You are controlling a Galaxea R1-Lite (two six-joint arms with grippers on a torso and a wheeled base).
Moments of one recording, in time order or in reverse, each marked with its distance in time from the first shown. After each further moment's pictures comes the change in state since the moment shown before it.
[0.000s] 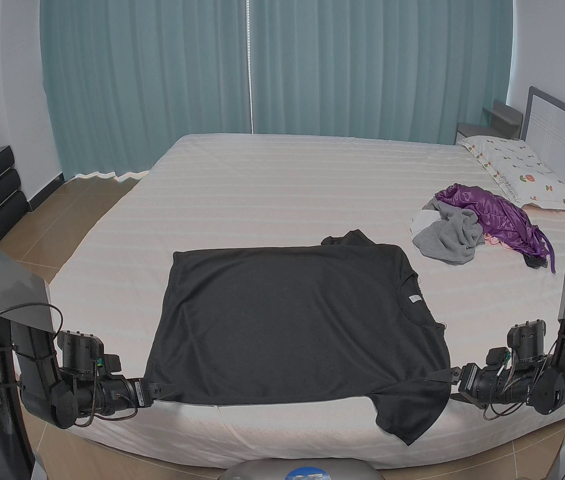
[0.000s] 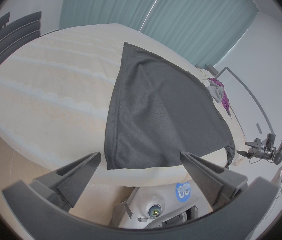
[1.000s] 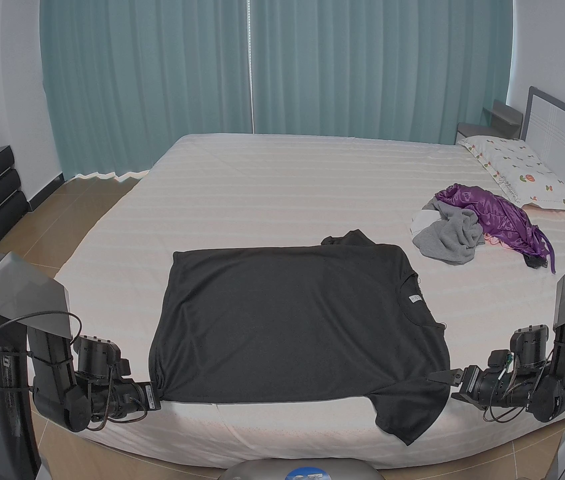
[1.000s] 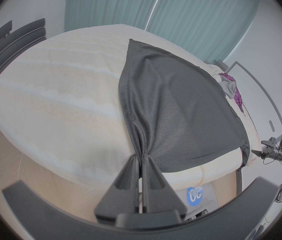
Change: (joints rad) left arm -0.066 0.063 -0.040 -0.003 0.155 -0.022; right arm -0.008 0.061 0.067 -0.181 0.000 0.002
